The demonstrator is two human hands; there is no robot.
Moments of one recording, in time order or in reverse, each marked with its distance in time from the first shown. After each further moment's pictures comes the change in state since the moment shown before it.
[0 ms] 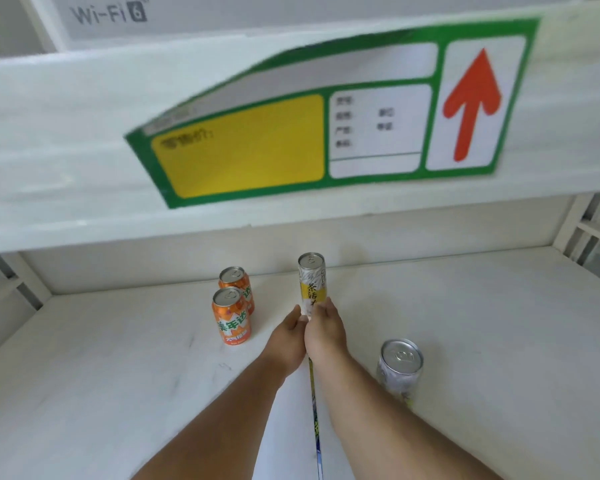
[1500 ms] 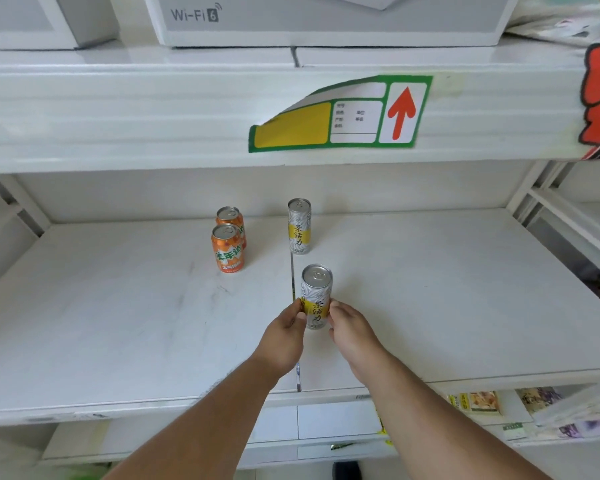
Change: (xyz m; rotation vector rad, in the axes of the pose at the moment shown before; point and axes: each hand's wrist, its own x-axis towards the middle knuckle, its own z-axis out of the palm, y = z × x) left_hand -0.139 -0.033 0.033 -0.090 -0.047 -0.020; right_hand -0.096 0.053 -0.113 -0.227 -0.215 0.079
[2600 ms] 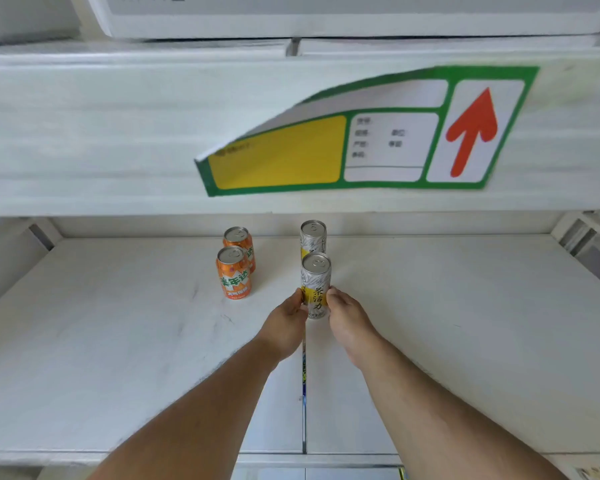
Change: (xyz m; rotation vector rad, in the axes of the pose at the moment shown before) left_hand 0.094 0.024 -0.027 0.117 0.008 -0.017; right_hand 0.085 -0.056 0.015 -0.108 -0.024 -0.099
